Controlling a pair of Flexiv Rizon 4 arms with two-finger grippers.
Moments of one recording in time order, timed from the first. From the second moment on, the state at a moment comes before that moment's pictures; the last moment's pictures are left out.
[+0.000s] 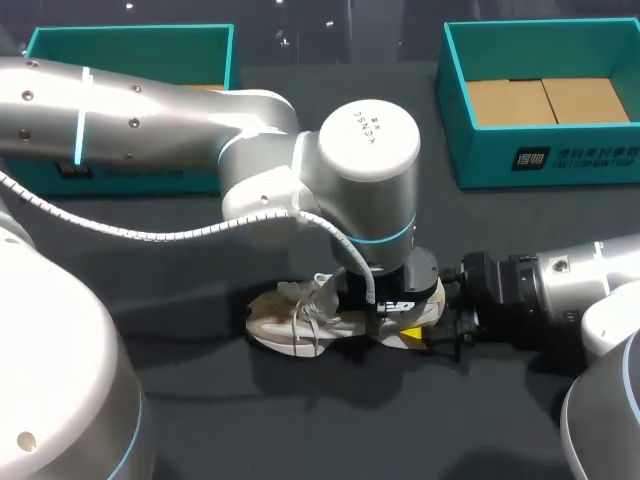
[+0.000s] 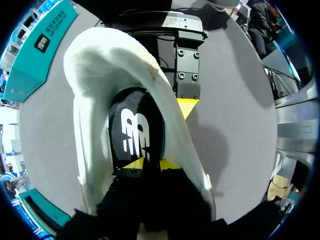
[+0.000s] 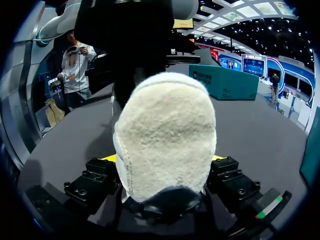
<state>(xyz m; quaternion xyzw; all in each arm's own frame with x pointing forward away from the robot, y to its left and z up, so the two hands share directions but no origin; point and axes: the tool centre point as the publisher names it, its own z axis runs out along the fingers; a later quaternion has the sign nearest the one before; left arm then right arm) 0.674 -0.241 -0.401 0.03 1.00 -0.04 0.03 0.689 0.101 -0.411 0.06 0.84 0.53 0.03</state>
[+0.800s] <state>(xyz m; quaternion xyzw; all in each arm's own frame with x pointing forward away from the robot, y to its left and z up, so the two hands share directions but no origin) 0.682 -0.234 -0.393 0.00 1.00 -0.09 -0.01 0.690 0.102 -0.410 0.06 0.84 0.53 0.03</state>
